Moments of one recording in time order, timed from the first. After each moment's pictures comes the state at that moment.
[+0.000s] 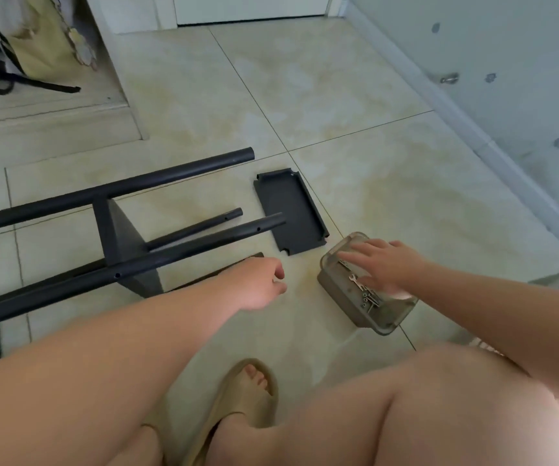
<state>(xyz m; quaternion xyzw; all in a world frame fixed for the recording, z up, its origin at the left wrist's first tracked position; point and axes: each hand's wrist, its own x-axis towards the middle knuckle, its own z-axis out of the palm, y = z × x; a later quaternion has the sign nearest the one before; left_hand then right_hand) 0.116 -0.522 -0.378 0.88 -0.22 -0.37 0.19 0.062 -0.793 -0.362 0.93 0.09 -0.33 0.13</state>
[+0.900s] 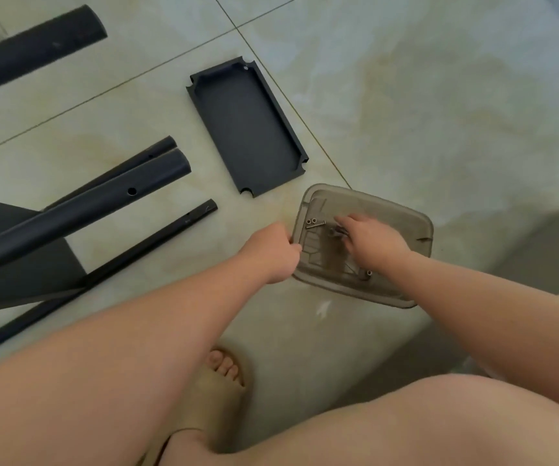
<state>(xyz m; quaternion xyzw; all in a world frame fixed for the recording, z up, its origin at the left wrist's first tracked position) 0.117 -0.666 -0.517 0.84 -0.09 -0.48 0.24 0.044 -0.867 -0.578 0.94 -0.11 -0.30 -0.08</state>
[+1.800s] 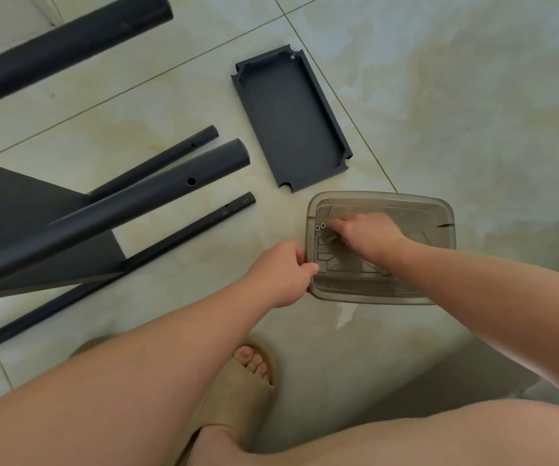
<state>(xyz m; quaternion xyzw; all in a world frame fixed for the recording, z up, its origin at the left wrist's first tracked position) 0.106 -0.613 -0.527 0.82 -0.04 -0.49 0.29 0.094 -0.817 -0.600 0.95 0.10 -0.31 0.03</state>
